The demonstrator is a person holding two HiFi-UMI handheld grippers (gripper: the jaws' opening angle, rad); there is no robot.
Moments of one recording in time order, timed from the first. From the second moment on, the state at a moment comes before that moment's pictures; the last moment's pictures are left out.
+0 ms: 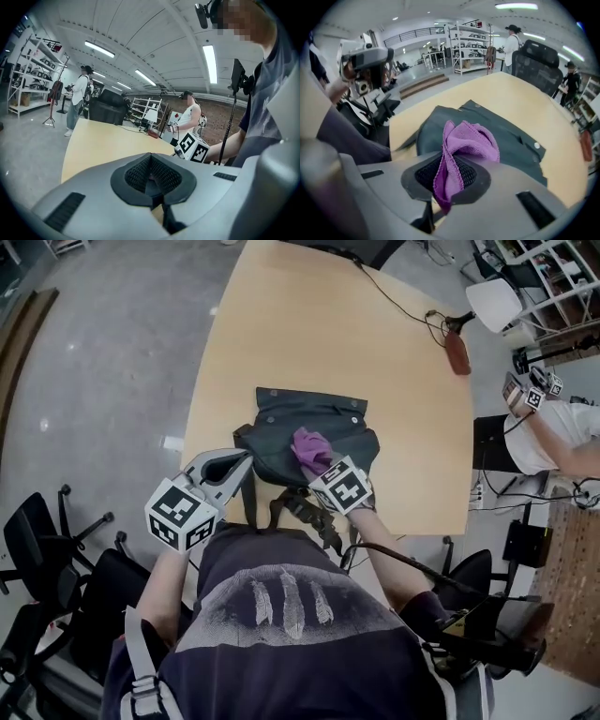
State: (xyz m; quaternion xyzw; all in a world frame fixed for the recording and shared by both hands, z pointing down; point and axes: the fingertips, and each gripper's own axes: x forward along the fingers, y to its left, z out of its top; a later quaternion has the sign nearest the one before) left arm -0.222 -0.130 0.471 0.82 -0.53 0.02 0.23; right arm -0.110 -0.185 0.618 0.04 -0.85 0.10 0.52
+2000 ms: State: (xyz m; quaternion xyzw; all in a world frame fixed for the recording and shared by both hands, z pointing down) left arm -0.215 -0.139 0.470 0.81 -0.55 0.10 0.18; right arm -0.081 -0.329 0.640 0.09 -0.82 -0.03 0.57
